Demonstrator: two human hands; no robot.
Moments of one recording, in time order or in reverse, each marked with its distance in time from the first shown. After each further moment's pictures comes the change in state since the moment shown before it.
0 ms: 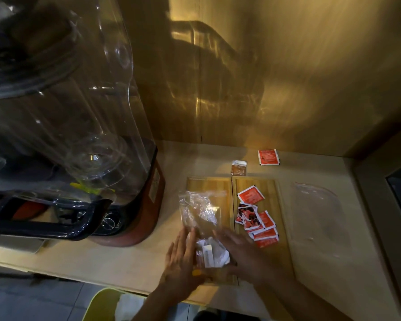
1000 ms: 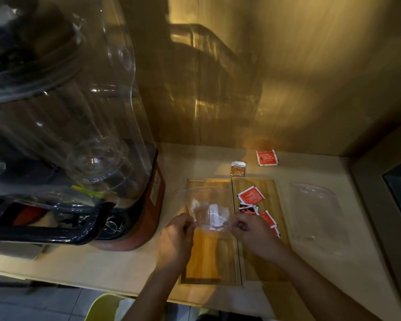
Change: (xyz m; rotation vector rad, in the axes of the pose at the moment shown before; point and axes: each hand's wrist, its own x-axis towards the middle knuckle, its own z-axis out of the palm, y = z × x) left_hand 0.025 0.025 -0.060 -0.269 0.408 -0.019; right_hand 0.006 -0.015 -0.049 0.503 0.305 0.064
